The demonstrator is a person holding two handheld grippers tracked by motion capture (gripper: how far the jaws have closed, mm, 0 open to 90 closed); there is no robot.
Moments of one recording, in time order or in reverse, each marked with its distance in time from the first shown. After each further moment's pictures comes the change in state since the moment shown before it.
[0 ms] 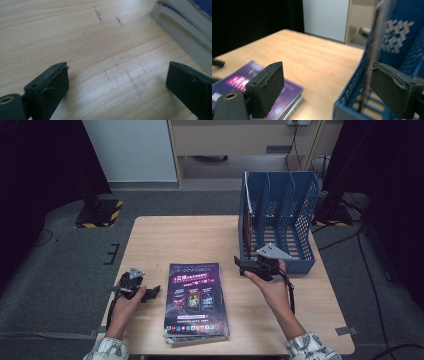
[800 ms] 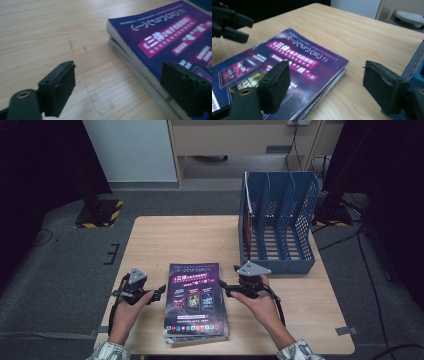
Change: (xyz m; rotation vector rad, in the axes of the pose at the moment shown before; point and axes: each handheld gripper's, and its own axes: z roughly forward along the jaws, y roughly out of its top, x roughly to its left) left arm -0.040 0.015 -0.038 -0.136 -0.071 0.014; right arm 0.050 -0.035 0.007 0.145 0.183 -0.074
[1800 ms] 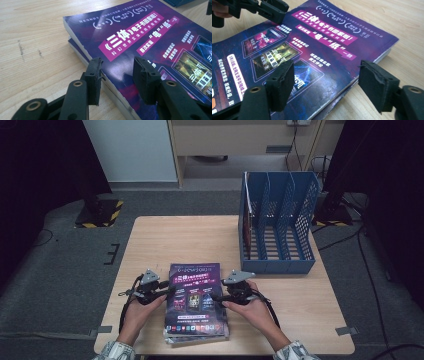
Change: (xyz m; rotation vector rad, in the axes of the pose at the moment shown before) left arm -0.023 0.002 0.023 0.029 -0.155 0.028; right arm 0.021 -0.017 0.024 0.176 0.160 -0.027
